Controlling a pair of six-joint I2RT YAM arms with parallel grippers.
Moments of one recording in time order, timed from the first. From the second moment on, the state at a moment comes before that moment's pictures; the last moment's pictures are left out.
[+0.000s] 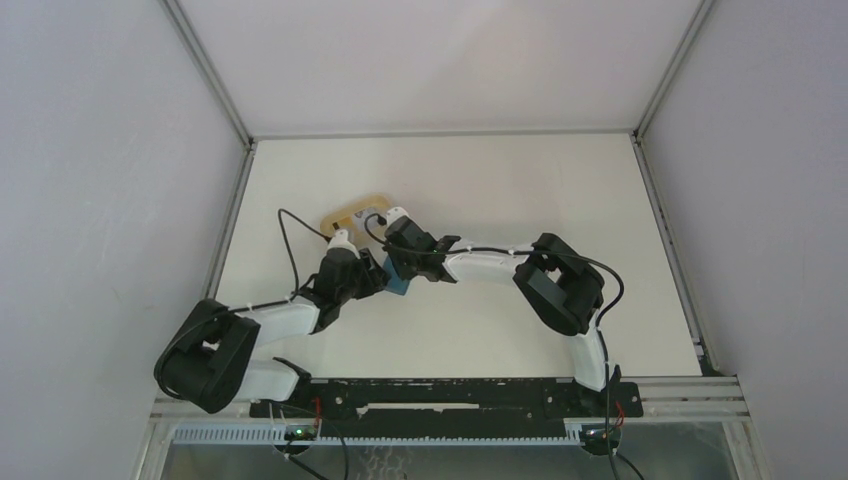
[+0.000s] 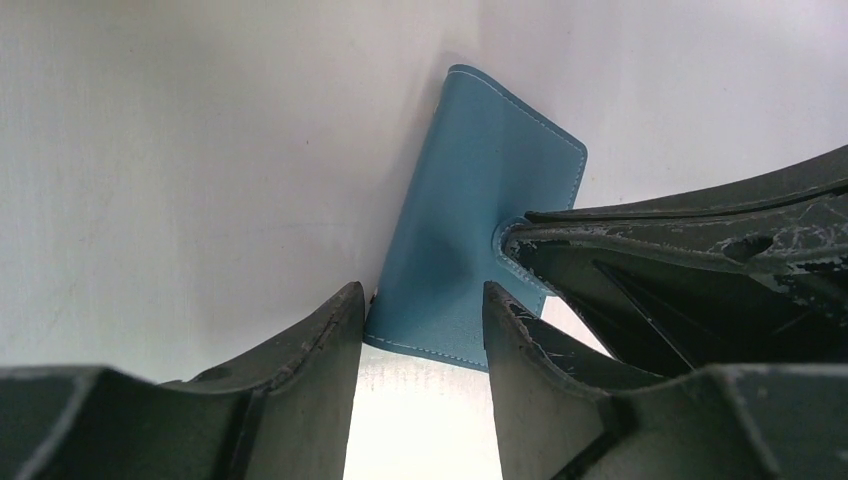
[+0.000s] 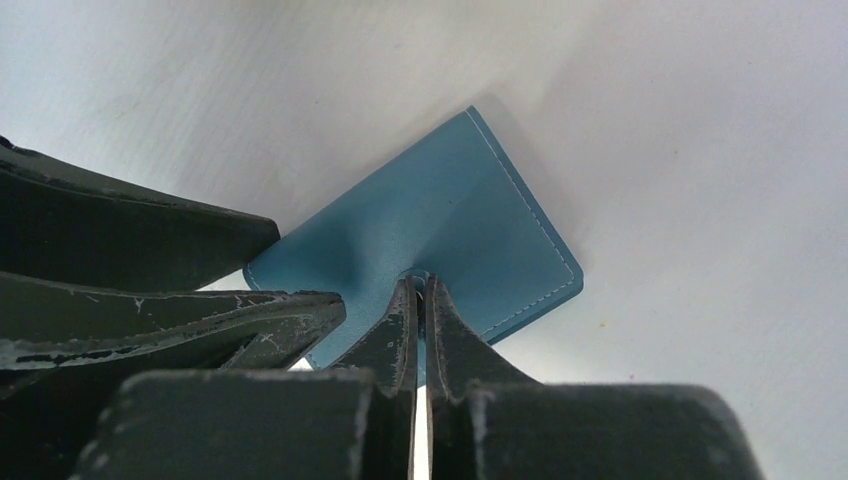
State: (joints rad) left arm -0.47 1.33 0.35 0.34 -0.04 -0.71; right arm 0.94 2.03 1.35 -0.16 0.13 0.30
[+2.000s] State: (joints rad) left arm -0.64 1.45 0.36 0.51 -0.15 -0.79; right arm 0.64 1.65 0.86 0.68 -1.00 0.64
